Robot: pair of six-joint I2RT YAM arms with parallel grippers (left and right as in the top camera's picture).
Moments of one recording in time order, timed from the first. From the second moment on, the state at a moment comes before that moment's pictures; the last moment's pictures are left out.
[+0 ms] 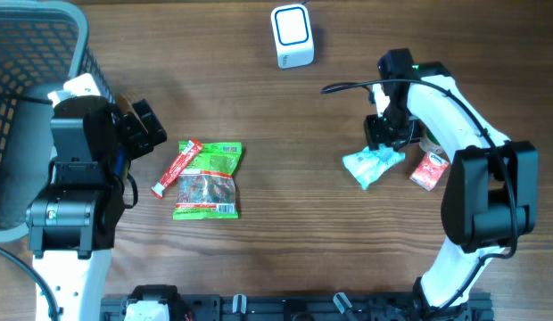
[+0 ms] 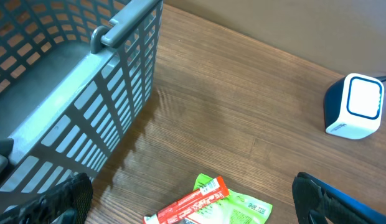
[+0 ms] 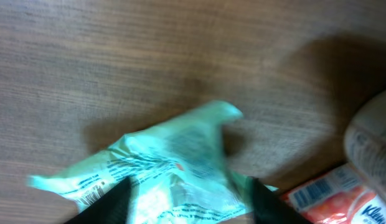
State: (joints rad) left arm -0.02 1.02 1.19 -0.85 -0.24 -0.37; right arm 0.14 1.97 1.43 -1.08 0.02 -0.01
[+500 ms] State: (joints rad) left arm -0.02 1.02 1.19 -0.85 -0.24 -0.37; right arm 0.15 1.96 1.58 -1.20 -0.26 0.11
